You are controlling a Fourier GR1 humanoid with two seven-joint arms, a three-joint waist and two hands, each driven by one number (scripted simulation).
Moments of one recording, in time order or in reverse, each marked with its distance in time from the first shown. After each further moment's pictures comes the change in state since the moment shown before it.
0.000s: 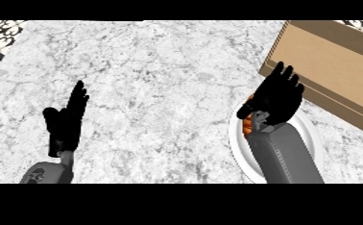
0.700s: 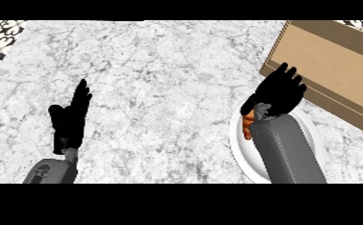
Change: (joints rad) left arm -0.023 -0.022 0.003 0.027 -0.017 0.006 -0.003; right arm -0.047 0.003 -0.085 0.125 0.006 -0.002 0.001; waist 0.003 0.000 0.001
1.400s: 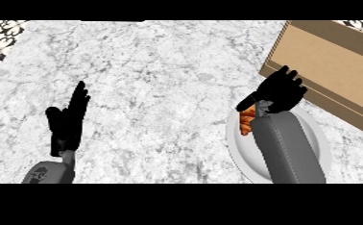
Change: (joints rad) left arm 0.017 0.004 0.013 -0.003 -0.003 -0.019 -0.001; right arm -0.019 0.003 -0.047 0.070 -0.012 0.008 0.001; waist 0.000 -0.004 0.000
